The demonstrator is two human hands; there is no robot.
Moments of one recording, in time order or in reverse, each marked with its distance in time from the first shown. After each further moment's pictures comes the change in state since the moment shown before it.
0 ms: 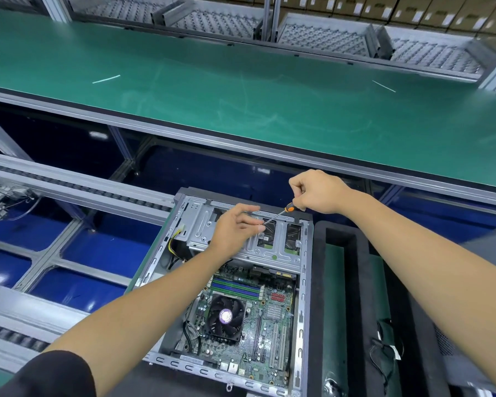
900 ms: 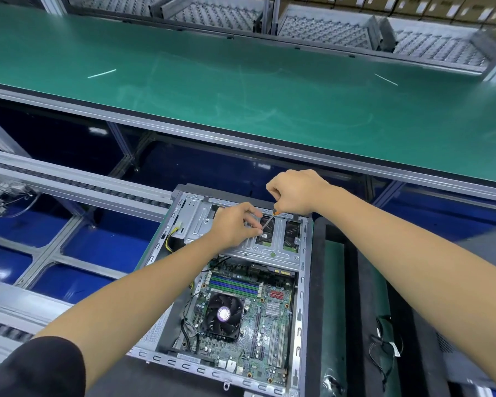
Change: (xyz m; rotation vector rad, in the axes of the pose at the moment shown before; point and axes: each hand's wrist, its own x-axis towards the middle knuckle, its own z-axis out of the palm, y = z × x) left_hand 0.020 0.013 -0.007 0.758 -0.153 0.023; right_hand 0.017 -0.033 0.017 -0.365 -0.035 -0.194
